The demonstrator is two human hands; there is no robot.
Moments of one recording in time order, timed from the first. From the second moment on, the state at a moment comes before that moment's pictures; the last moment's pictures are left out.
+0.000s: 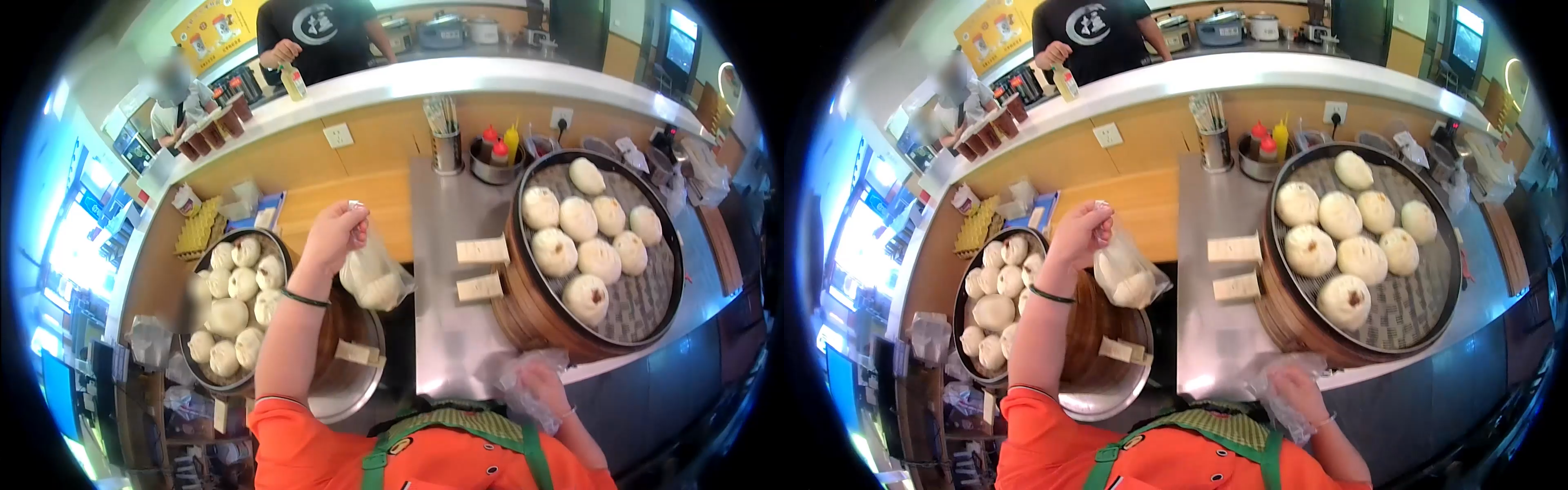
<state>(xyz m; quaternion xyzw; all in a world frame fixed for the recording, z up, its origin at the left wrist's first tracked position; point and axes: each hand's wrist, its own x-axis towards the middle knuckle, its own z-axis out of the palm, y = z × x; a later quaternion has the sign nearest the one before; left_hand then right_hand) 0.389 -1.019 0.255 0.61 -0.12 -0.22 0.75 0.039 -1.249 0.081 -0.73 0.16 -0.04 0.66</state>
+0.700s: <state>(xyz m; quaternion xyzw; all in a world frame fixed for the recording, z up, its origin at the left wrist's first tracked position) 0.549 -1.110 0.247 0.64 -0.17 -0.20 0.72 0.028 -1.198 0.114 -0.66 0.37 -0.12 0.64</state>
